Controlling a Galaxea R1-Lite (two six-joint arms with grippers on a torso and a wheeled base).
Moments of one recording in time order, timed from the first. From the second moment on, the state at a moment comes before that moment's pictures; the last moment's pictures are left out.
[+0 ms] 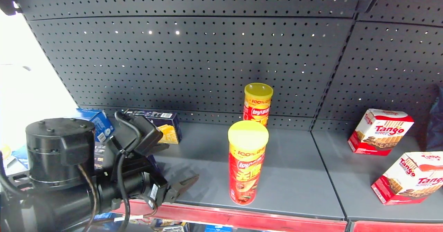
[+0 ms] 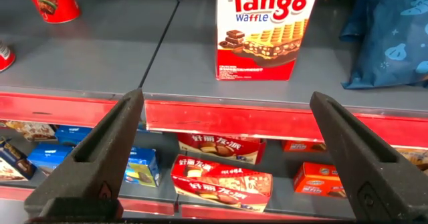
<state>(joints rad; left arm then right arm) -0.53 1.47 -0.53 -0.54 -0.09 0.18 0.00 0.00 0.00 0.00 -0.01 0.00</state>
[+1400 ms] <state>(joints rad) -0.67 1.74 -0.65 -0.56 0.13 -0.08 0.00 0.00 0.00 0.00 -0.01 0.00</state>
